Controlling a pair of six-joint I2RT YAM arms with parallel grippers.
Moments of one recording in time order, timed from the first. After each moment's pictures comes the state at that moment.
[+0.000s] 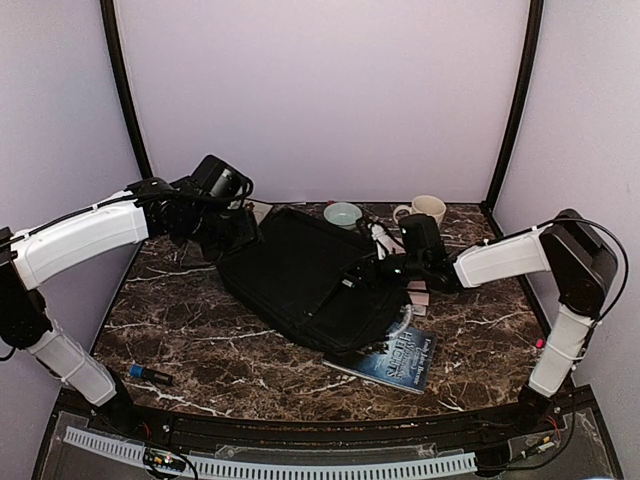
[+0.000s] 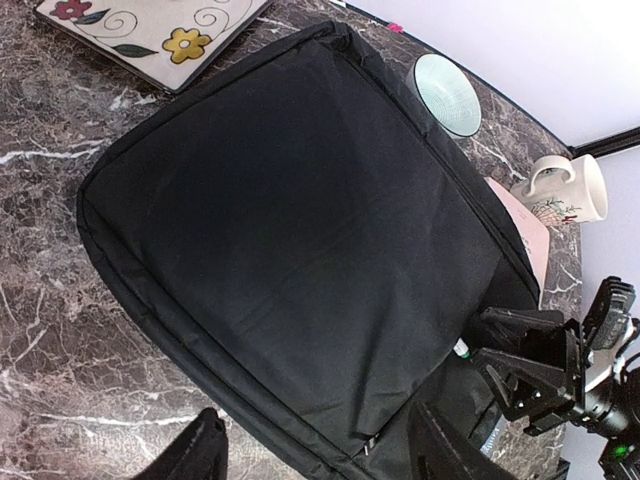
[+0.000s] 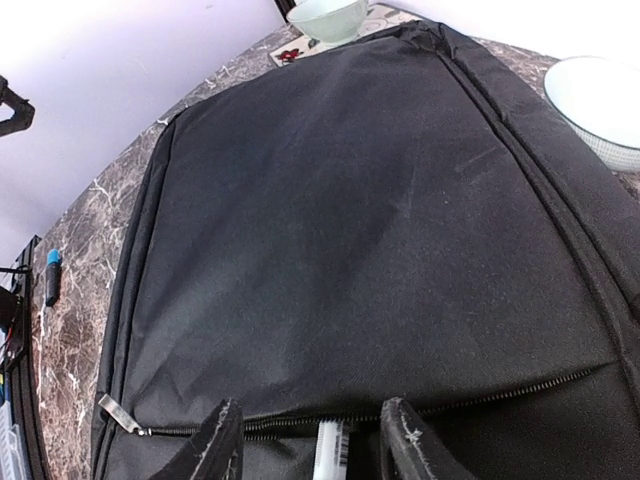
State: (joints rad) left arm -0.74 1.48 1.36 -0.77 -0.21 -0.96; right arm 0.67 1.78 0.94 0.34 -0.40 0.21
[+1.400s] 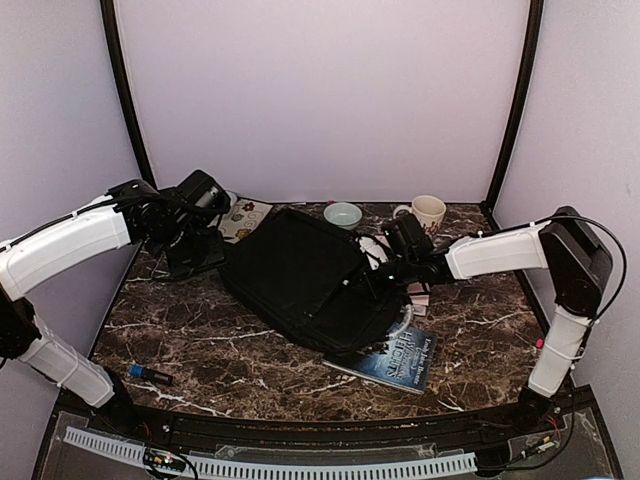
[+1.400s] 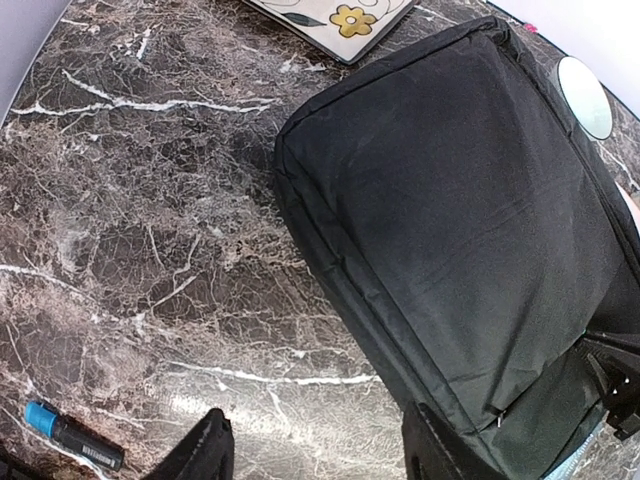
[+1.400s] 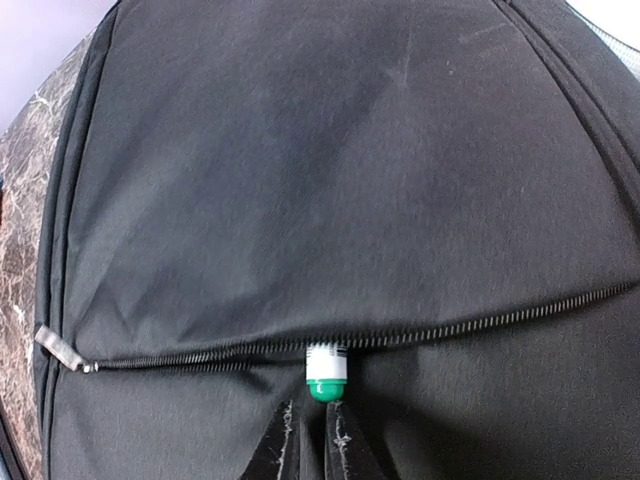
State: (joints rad) left arm -0.74 1.40 1.33 -1.08 -0.36 -1.04; right arm 0.71 1.78 1.05 -0.04 -0.29 0.09
